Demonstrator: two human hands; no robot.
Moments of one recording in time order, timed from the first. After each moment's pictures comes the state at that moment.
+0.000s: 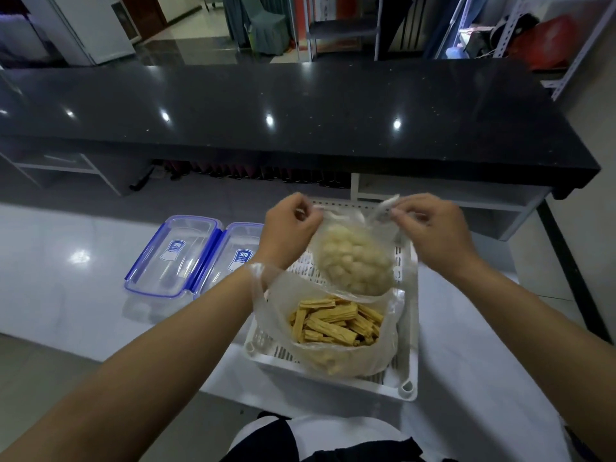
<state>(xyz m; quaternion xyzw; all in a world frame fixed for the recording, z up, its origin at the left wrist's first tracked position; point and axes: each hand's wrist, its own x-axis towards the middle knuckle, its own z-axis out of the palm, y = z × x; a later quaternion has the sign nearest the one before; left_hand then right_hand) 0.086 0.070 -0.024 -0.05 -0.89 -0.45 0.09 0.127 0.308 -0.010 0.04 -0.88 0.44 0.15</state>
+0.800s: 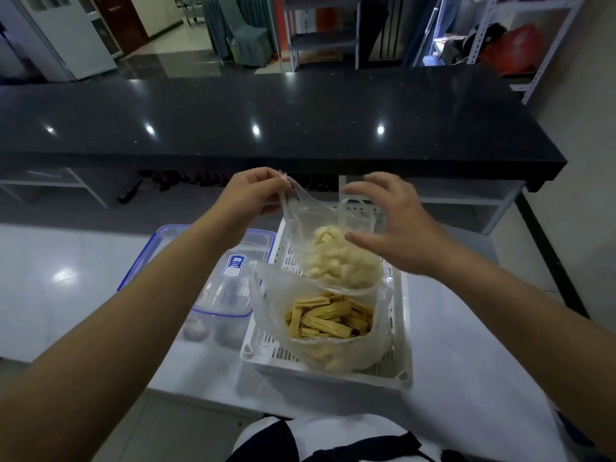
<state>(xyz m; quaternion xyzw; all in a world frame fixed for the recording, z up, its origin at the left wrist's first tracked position) 0.087 0.039 0.060 -0.04 -0.79 -0.60 -0.07 0.158 0.276 0.038 0.13 -0.93 0.35 0.06</state>
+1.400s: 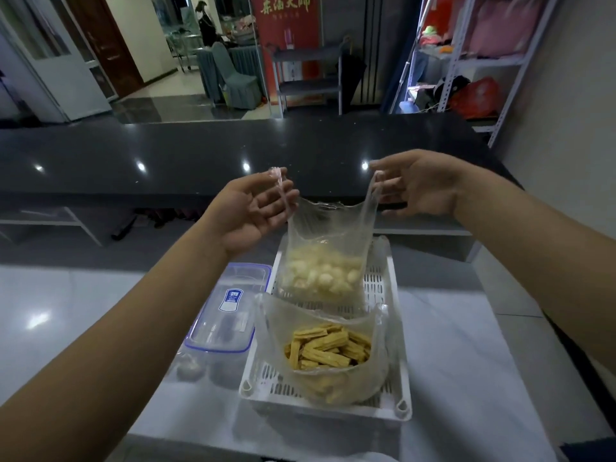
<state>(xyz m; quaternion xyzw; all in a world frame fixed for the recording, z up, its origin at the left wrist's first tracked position) 0.087 0.044 0.110 0.01 -0.52 -0.84 -0.18 0.086 0.329 0.126 -0.04 -0.71 0.68 -0.20</state>
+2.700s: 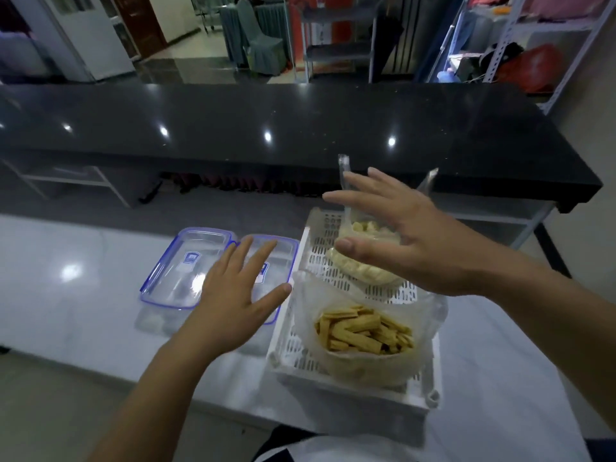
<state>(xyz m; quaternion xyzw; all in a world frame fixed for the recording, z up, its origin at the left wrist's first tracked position) 0.194 -0.045 0.007 -0.08 -0.97 -0.24 -0.02 0.184 0.226 0.106 0.24 -0.92 0.31 -0.05</state>
